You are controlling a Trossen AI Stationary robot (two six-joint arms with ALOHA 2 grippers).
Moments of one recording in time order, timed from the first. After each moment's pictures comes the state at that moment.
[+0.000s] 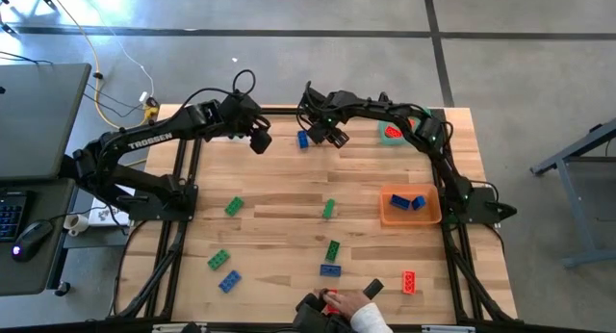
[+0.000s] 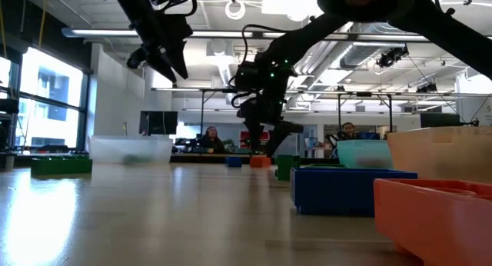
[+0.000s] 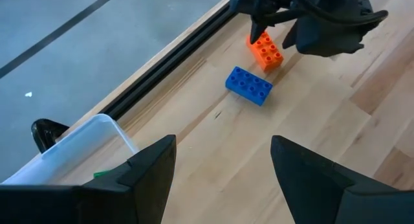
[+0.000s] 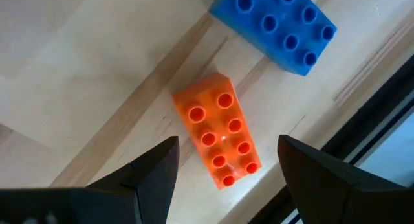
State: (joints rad) left arm 0.61 1.26 1.07 -0.68 -0.22 -0.17; right arm -0.52 2.28 1.88 -0.85 0.06 -1.33
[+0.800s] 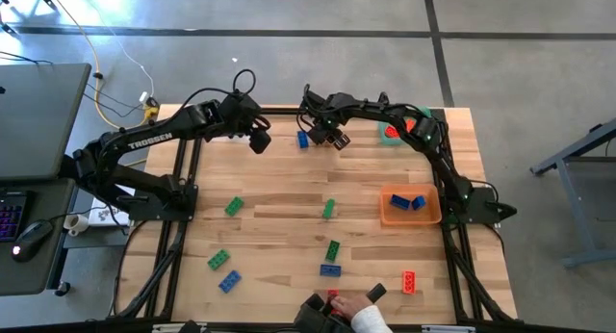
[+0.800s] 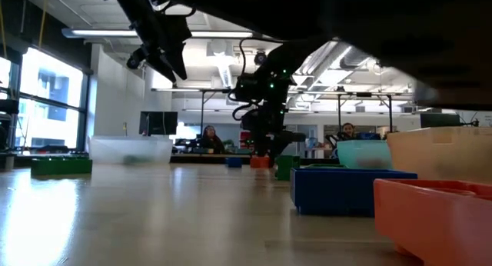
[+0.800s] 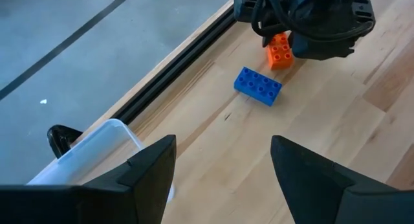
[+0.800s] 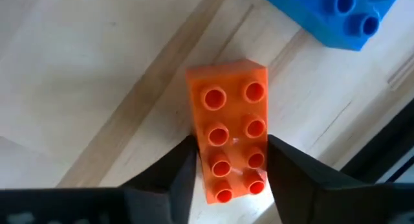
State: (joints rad) left arm 0.61 1.26 1.07 -0.67 -0.25 -0.13; right arm -0.53 2.34 1.88 -0.88 0.08 -1.27
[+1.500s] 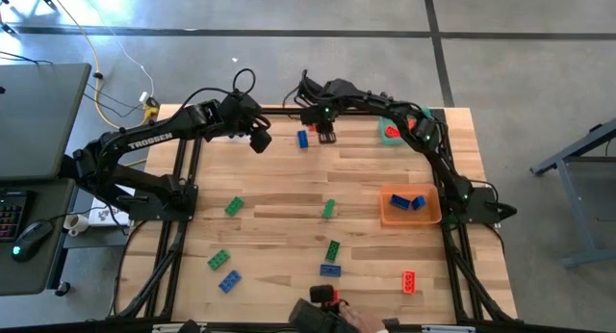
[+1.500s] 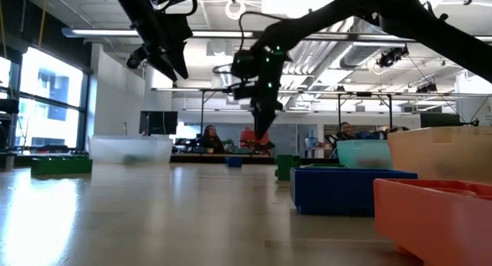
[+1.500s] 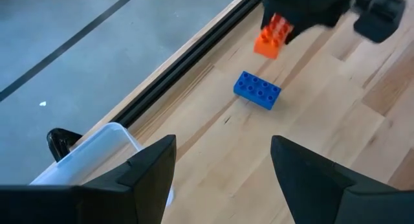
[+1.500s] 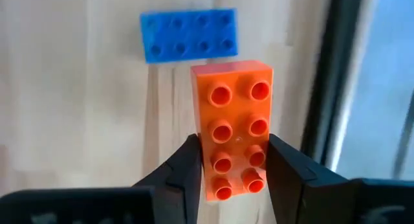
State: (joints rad) left arm 0.61 1.26 1.07 -0.66 -0.25 -0.13; right arm -0.53 2.34 2.15 -1.10 0.02 -0.67
